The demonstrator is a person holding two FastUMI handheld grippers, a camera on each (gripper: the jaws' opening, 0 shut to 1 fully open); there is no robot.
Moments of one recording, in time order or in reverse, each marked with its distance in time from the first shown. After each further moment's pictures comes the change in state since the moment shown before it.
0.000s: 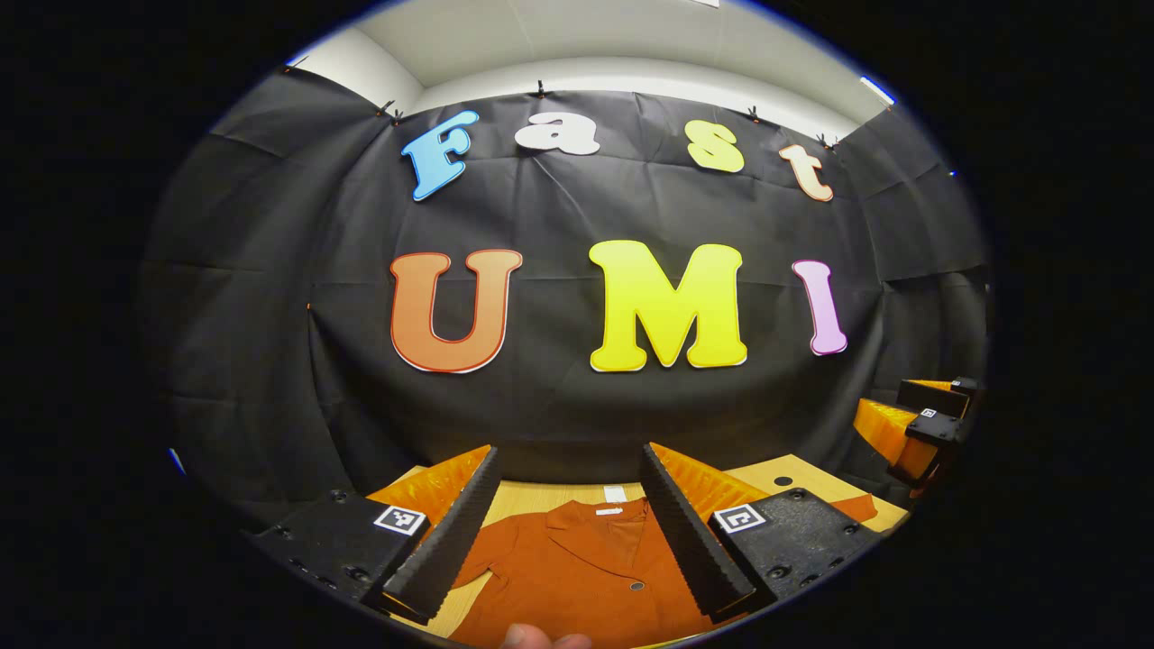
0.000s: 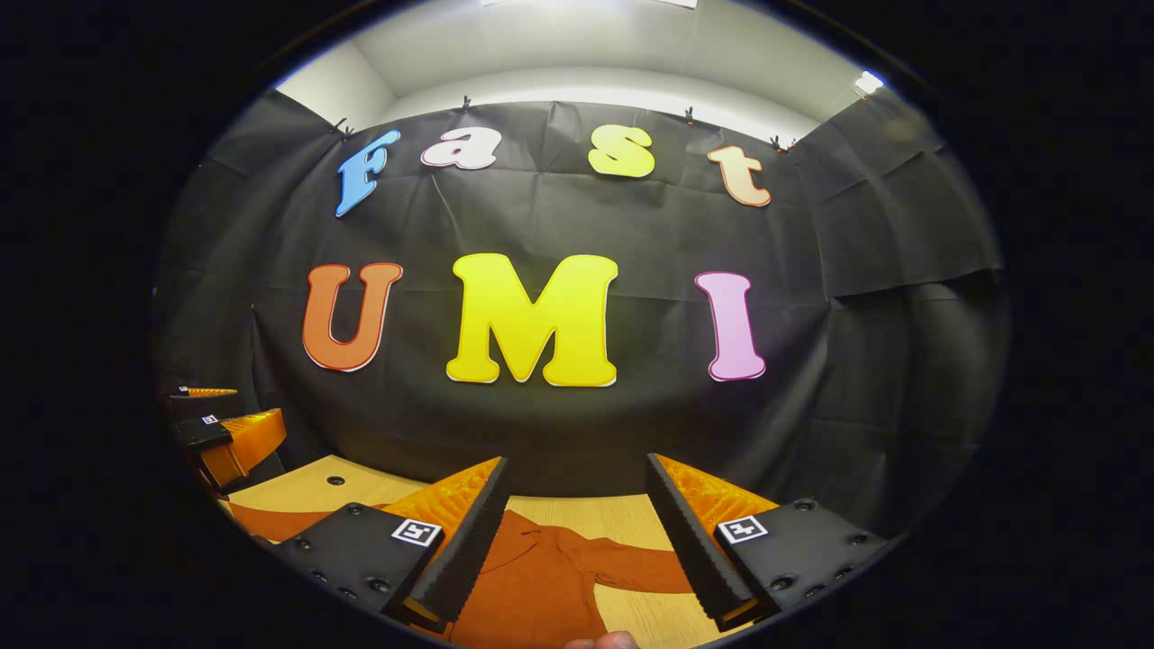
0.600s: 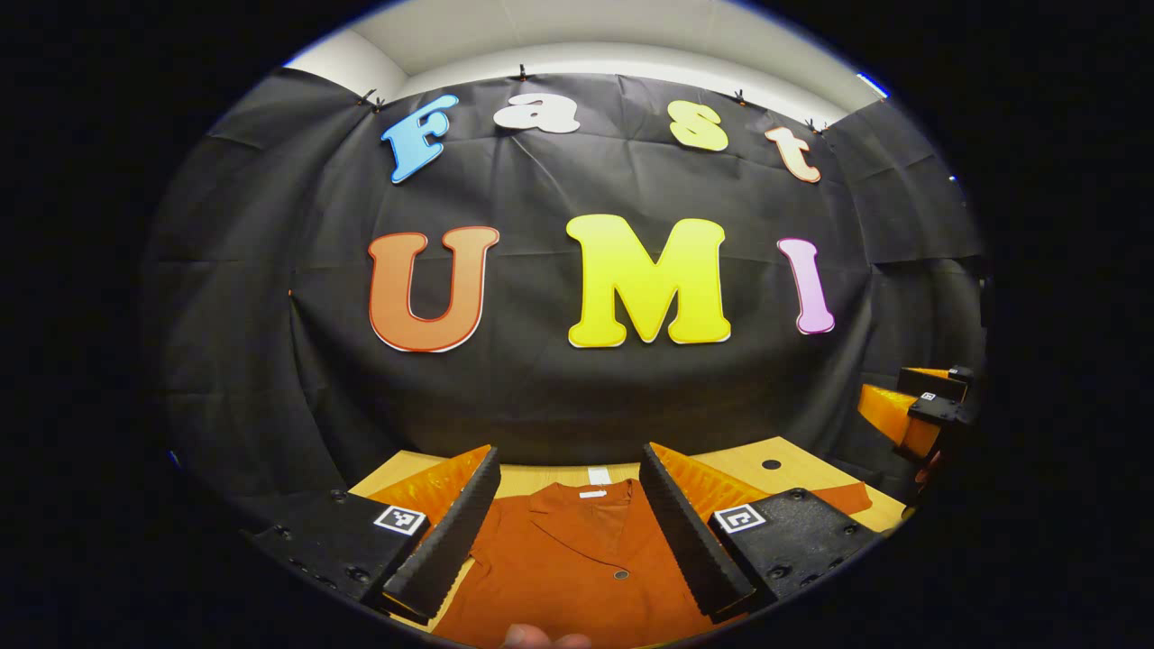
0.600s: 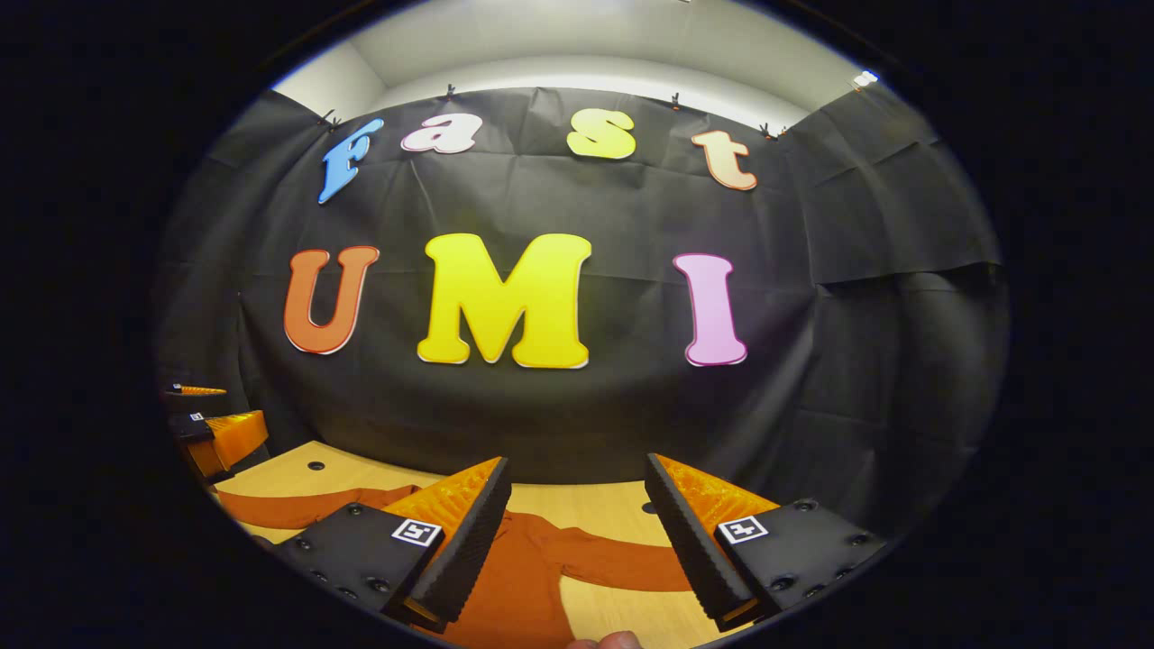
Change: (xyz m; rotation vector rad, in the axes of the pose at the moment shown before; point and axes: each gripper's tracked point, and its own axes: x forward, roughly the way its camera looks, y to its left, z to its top) left arm 0.003 -0.034 -0.027 0.021 0.078 -0.057; right arm 0.013 -0.070 -0.027 0.002 0.062 -0.063
